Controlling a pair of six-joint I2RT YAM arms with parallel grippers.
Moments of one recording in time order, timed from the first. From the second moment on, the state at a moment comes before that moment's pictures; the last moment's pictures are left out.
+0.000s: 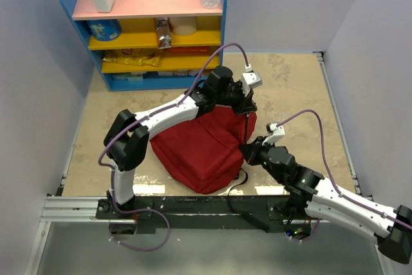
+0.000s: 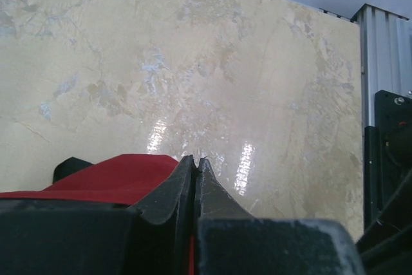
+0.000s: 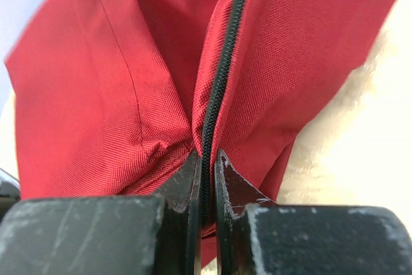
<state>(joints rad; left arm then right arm) -0.80 1.93 1.56 -0.03 0.55 0.03 0.94 0.58 0.31 -0.08 0.40 0.71</state>
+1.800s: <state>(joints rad) -0.84 1.89 1.52 0.02 0.51 -0.01 0.79 0.75 0.46 -0.06 0.53 0.56</state>
